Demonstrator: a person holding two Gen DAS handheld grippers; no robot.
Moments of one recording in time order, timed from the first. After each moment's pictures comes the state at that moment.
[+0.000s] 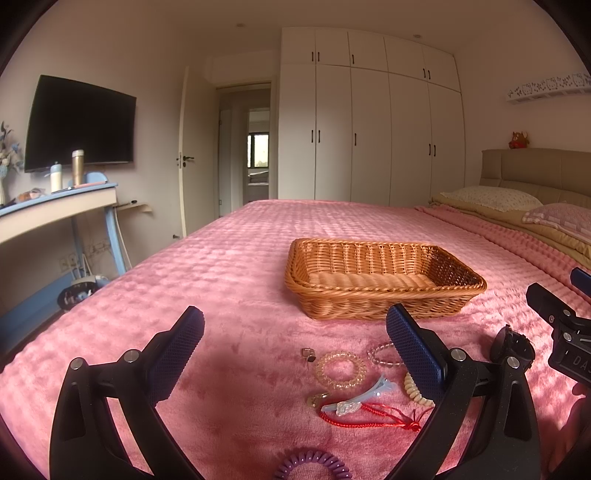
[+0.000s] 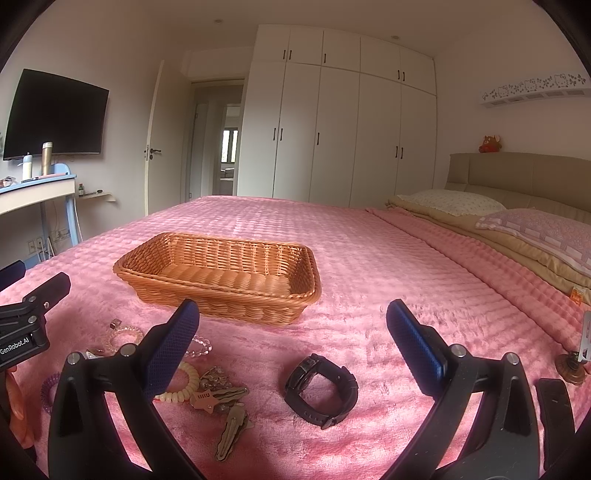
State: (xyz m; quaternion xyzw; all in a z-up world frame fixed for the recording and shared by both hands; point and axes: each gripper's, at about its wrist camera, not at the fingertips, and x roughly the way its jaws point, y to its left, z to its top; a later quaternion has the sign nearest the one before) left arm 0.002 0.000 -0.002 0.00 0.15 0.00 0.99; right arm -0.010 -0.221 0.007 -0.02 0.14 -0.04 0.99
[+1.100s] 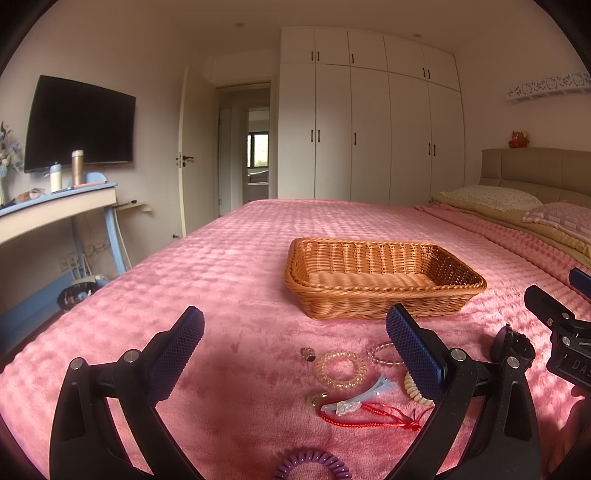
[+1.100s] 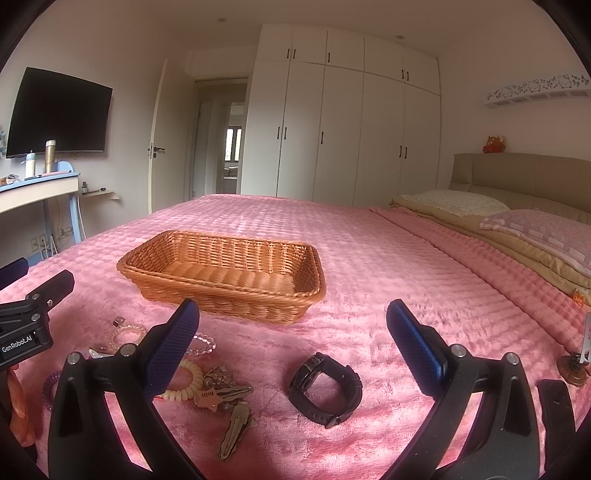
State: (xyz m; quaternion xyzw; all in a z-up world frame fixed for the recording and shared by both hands) left arm 0.002 0.000 -0.002 0.00 0.15 0.00 0.99; right arm -0.010 -0.219 0.005 -0.03 0.15 -0.03 0.99
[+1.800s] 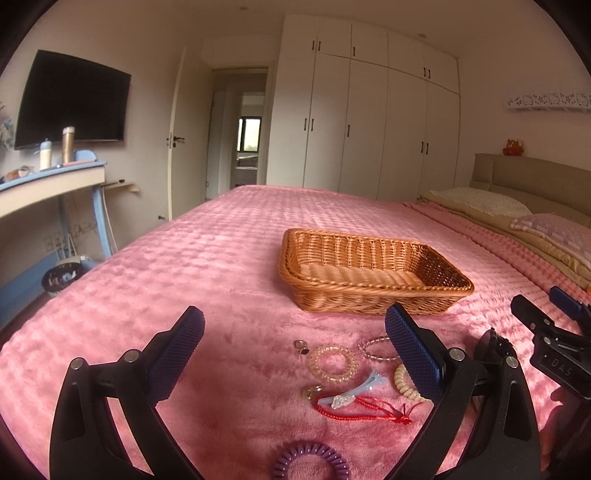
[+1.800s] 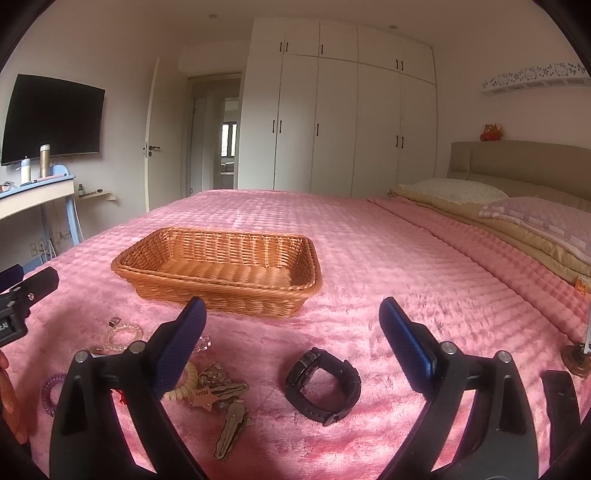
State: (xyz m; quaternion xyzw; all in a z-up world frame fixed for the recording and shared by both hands) left arm 0.003 0.018 0.003 -0.04 0.18 -0.04 0.98; right arm -0.001 -0.232 0.001 -0.01 0.17 -0.04 0.98
